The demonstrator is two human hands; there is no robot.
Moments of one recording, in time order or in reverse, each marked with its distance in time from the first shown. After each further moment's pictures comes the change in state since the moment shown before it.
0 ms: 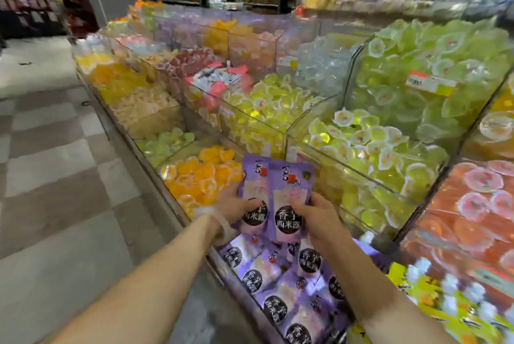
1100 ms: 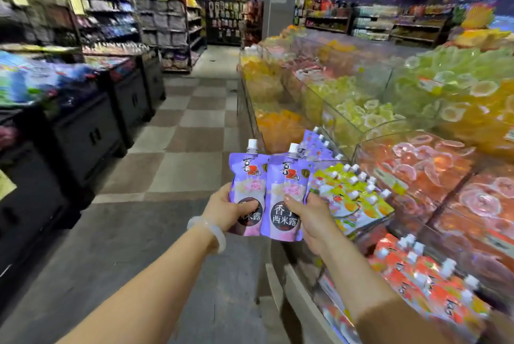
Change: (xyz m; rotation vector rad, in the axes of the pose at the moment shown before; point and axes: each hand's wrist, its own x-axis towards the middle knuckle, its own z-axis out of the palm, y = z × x) left_hand -0.482 -0.087 0.233 -0.254 0.593 0.048; right_hand -0.348 0.020 -0.246 -0.026 -0.676 0.033
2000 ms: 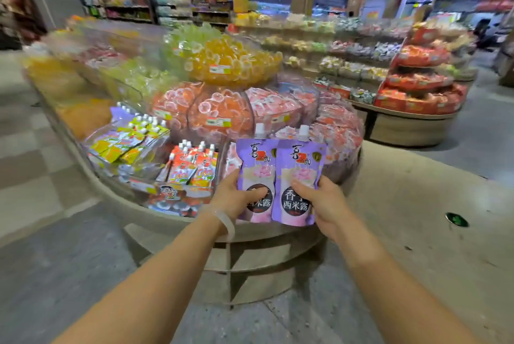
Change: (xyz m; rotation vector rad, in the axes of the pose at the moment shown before) left_hand -0.417 -0.079 0.283 0.051 -0.762 0.036; right_hand -0.531 -0.029 -0.273 0.124 0.644 -0.234
